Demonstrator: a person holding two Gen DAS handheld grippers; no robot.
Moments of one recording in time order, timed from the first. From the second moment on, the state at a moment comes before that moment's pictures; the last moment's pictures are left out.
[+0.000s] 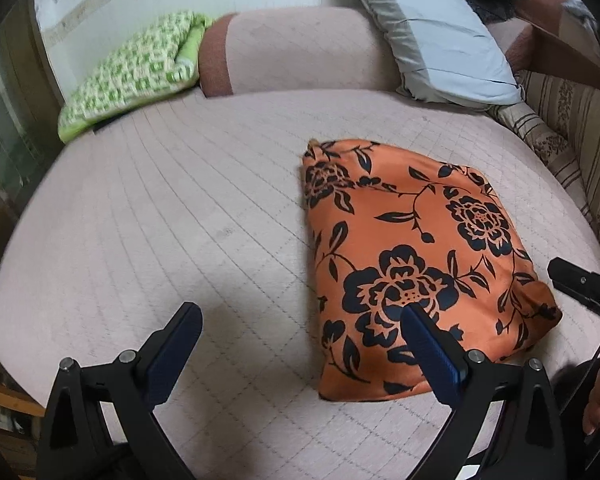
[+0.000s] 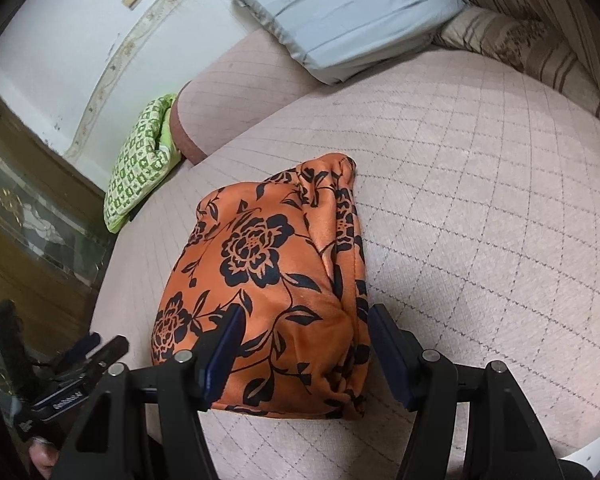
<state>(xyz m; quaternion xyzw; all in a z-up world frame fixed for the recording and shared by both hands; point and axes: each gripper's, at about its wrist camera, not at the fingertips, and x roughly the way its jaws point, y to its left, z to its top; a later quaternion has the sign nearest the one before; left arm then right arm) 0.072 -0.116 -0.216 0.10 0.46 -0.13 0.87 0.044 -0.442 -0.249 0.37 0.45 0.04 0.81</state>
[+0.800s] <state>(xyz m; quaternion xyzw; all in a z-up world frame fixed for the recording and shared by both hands) 0.103 -0.128 -0.246 0.02 0.51 -0.20 0.83 0.063 -0.454 -0.283 0.45 0.48 0.05 0.75</state>
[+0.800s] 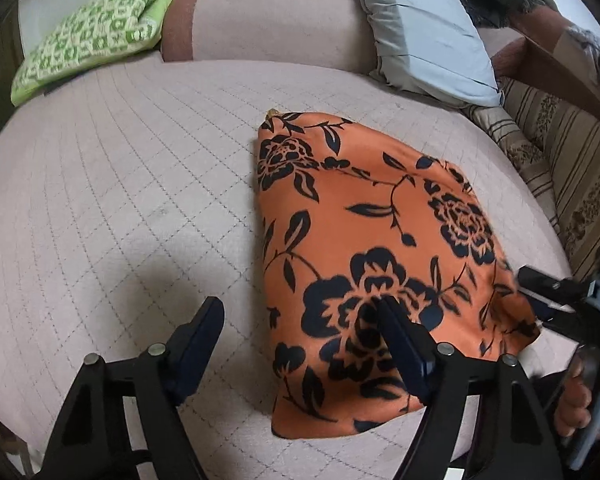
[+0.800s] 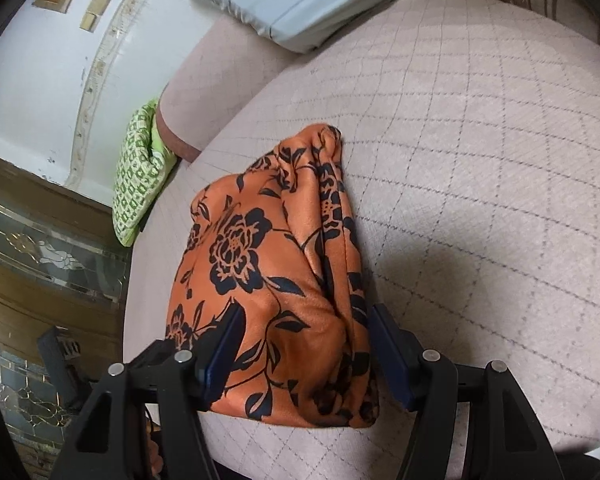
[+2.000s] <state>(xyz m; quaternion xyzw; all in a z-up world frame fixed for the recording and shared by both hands) 0.132 -0.175 -0.278 0.02 0.55 -0.18 0.82 0.122 -0.431 -0.329 0.46 0.52 0.10 0.71</state>
